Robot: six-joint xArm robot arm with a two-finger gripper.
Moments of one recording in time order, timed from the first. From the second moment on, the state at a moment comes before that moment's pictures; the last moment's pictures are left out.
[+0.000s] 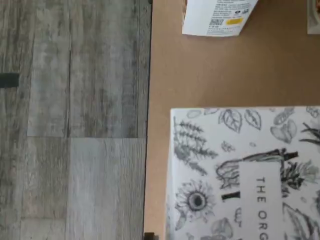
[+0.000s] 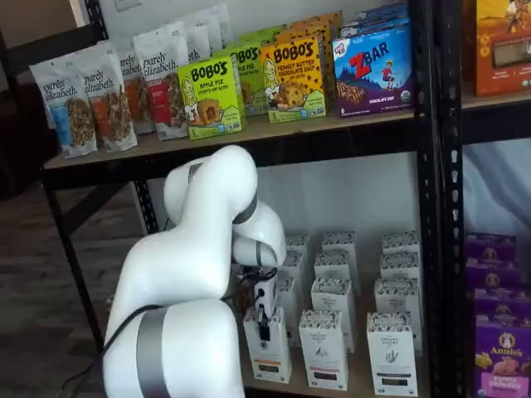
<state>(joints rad) 0.23 1.18 -1.76 0.23 0.59 -1.53</state>
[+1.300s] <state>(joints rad) 0.25 1.17 -1.74 0.23 0.58 -1.51</state>
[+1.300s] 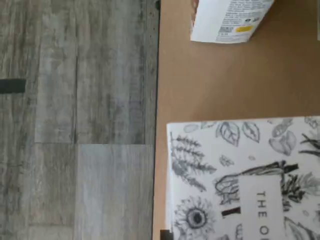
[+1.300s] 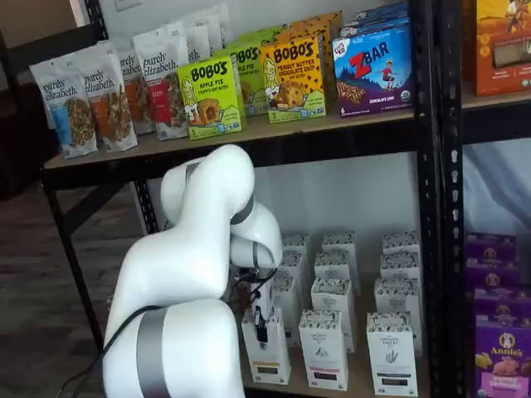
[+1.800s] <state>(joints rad) 0.26 1.10 -1.61 0.26 0.55 -1.53</state>
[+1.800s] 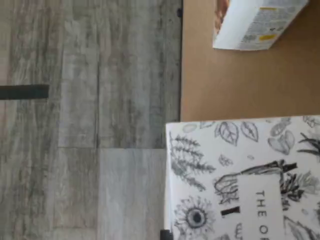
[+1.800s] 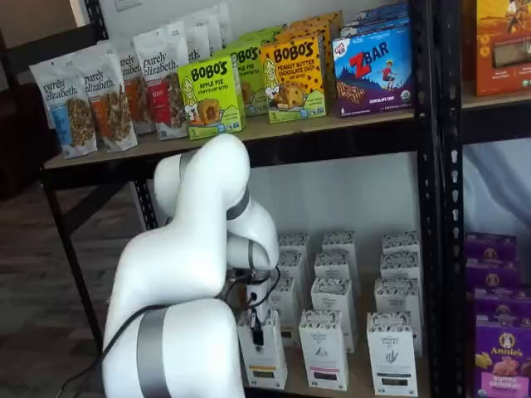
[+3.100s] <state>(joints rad) 0.35 0.73 -1.02 0.47 0.28 -1.66</state>
